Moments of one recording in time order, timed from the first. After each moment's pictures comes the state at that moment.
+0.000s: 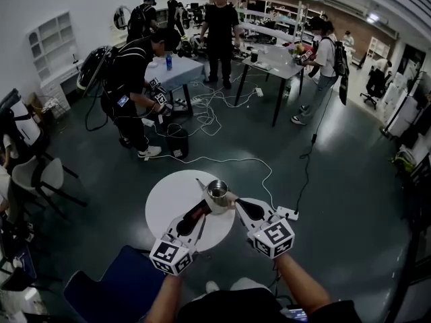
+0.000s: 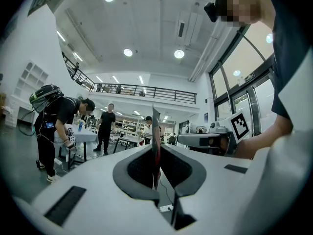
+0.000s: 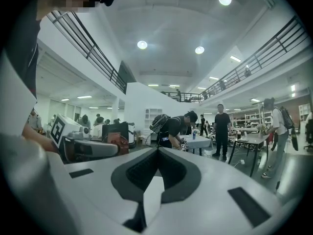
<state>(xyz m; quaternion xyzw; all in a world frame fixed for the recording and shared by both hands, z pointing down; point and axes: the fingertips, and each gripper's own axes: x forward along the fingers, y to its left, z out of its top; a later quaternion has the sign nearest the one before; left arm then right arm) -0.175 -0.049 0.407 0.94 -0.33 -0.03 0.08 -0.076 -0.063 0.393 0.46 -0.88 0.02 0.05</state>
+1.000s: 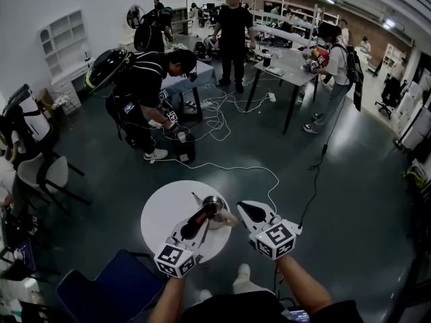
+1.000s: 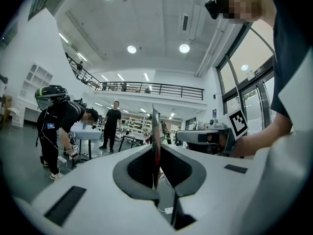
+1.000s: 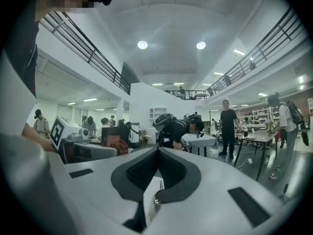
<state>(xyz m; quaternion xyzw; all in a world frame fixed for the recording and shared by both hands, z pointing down) -0.093 -0.124 0.417 0.92 -0.37 -0.02 0.09 0.001 -0.150 0.397 0.42 -0.90 0.04 0.05</state>
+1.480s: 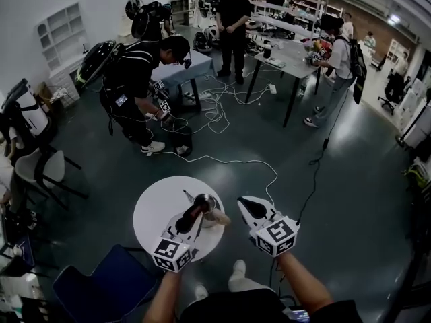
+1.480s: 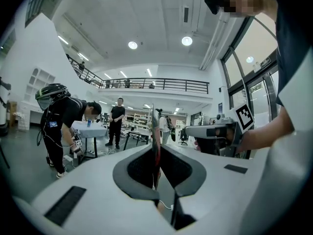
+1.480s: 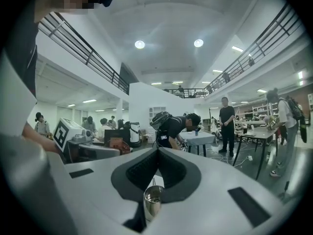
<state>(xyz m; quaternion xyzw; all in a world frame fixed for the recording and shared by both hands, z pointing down) -0.056 -0.170 0.445 0.91 -0.40 0.02 0.09 0.054 -0.185 0.419 0.42 -0.91 0.05 0.05</state>
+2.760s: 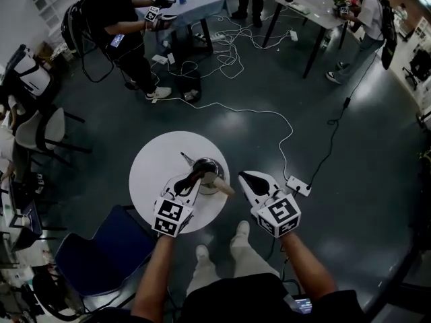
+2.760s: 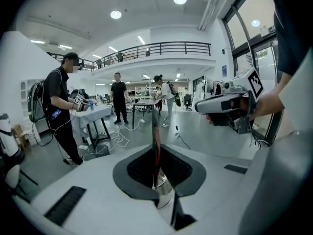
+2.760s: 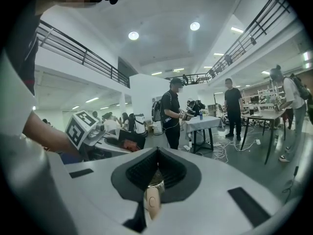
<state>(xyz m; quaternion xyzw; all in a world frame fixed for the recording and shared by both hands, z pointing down) -0.045 -0.280 0.583 0.88 -0.41 0.23 0.09 0.069 -0.275 0.533 0.37 -0.92 0.12 0.09</state>
